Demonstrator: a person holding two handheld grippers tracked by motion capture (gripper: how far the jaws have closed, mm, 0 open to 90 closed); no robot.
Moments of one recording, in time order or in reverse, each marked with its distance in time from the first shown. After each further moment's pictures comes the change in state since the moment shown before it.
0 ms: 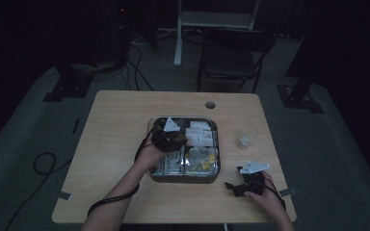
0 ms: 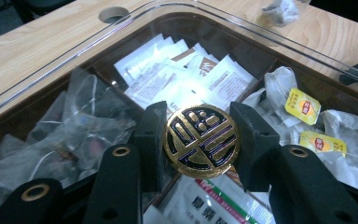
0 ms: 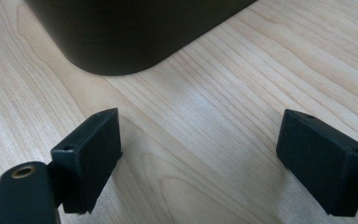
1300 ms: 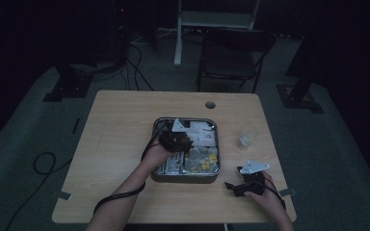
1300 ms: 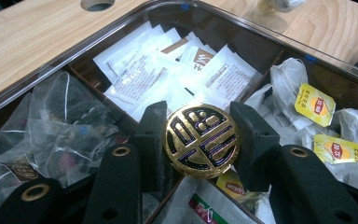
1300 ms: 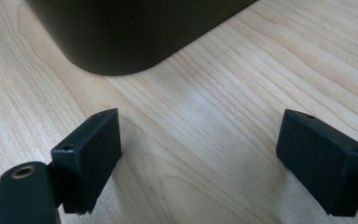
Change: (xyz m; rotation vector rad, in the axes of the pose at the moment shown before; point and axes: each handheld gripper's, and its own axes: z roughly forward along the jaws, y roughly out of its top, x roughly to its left) left arm -0.001 0.001 0.027 0.043 -0.023 0.010; right arm 0.000 0.000 0.000 -0.001 0.002 0.000
